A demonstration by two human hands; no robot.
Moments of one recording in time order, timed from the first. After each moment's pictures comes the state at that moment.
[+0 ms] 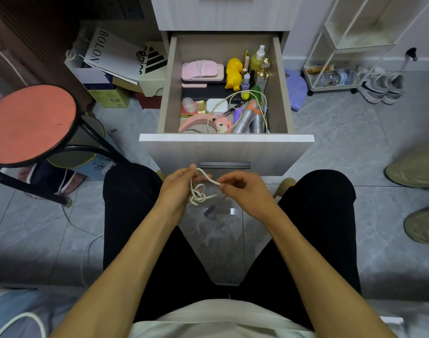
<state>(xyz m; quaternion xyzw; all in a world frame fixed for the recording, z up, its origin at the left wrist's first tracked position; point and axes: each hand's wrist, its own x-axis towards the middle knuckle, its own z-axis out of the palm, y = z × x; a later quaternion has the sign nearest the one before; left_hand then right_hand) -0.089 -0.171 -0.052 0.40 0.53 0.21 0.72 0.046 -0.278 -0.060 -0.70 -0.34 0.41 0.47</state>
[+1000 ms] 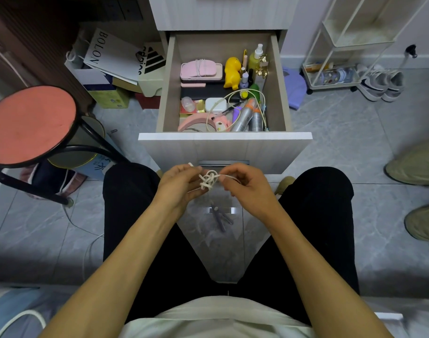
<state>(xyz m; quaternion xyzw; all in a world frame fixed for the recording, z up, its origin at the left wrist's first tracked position) -0.089 -0.175 -0.029 0.38 0.52 0.19 0.74 0.042 -0.284 -0.042 -0.66 -0.37 0.38 0.52</state>
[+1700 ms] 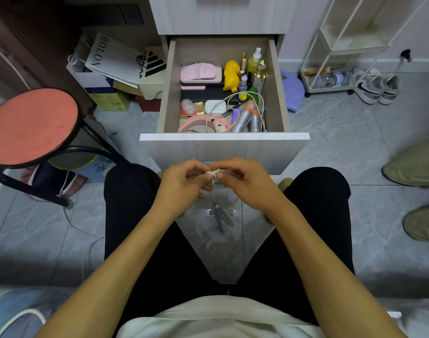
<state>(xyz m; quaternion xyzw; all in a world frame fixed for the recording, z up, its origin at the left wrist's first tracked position) -0.099 -0.188 -0.011 0.69 0.42 0.18 0.57 0.052 -0.278 -0.023 -0.67 -0.50 0.33 0.44</state>
